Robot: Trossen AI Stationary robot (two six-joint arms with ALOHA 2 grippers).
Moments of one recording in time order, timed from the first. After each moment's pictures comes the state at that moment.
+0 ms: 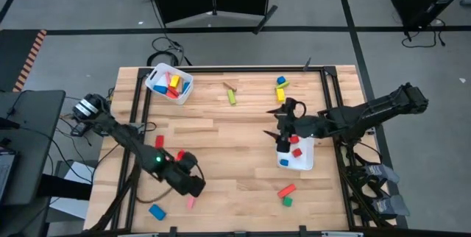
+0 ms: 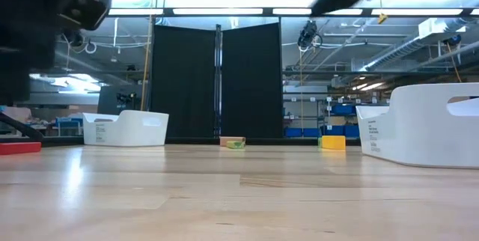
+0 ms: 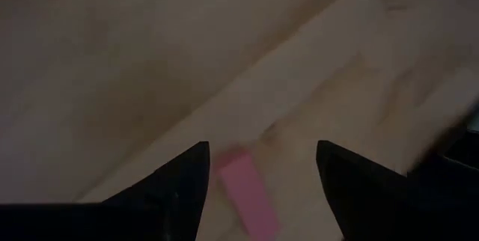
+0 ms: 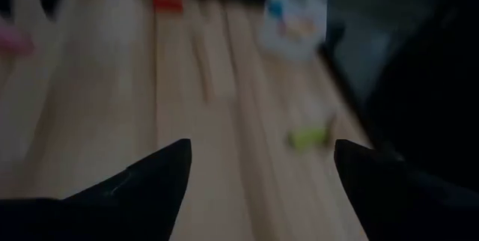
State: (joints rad) left arm -0.63 1.50 0.94 -0.59 -0.16 -1.60; right arm 0.25 1.16 0.88 -0.30 0.54 -0.01
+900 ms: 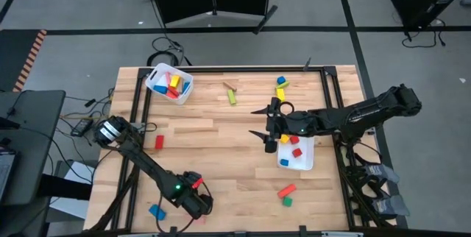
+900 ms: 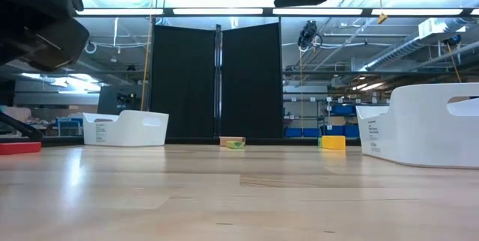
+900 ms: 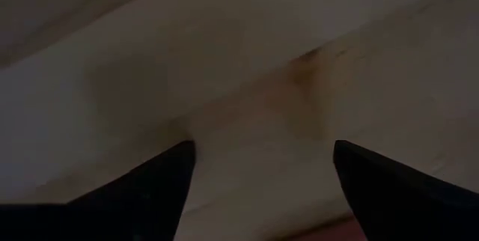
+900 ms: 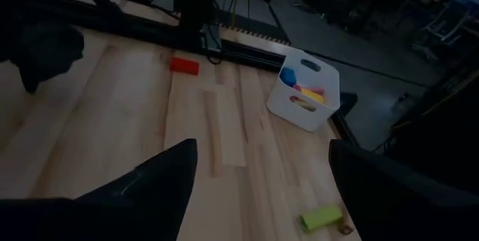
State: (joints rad) left arm -0.72 1.88 1.18 -0.68 -0.02 -1.86; right arm 0.18 1.28 0.88 0.04 0.42 -0.19
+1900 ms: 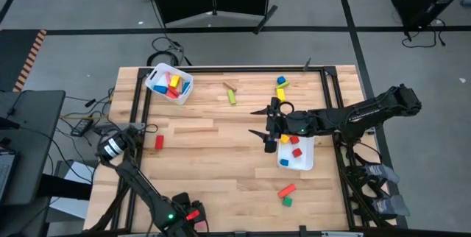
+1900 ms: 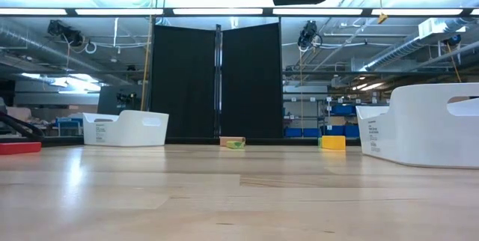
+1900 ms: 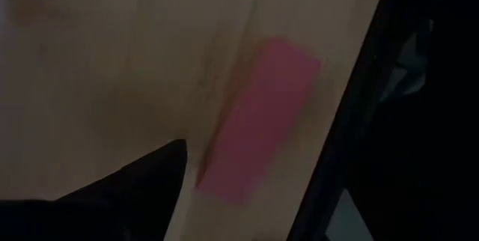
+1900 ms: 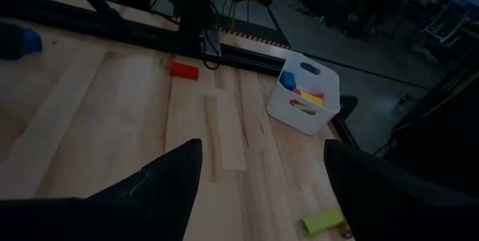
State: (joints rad) left arm -0.88 2.04 1.45 -0.75 -0.09 -1.20; right arm 0.18 1.28 0.88 0.05 0.42 -0.18
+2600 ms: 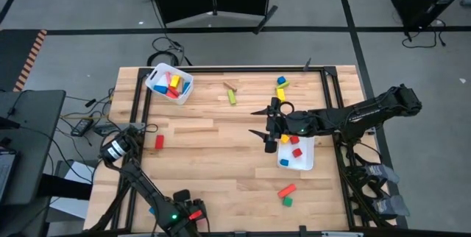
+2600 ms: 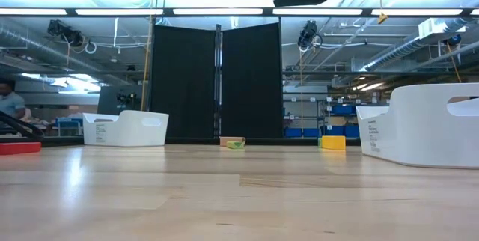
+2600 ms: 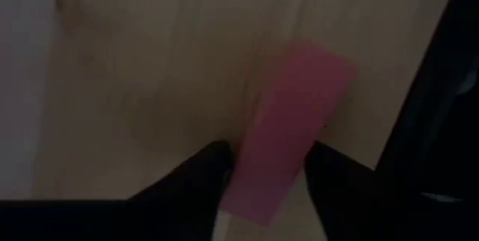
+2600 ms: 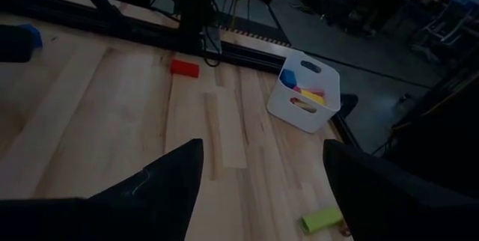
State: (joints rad) left arm -0.86 2.11 1.46 -0.81 -0.14 -1.15; right arm 0.18 1.28 0.88 0.04 0.42 -0.18
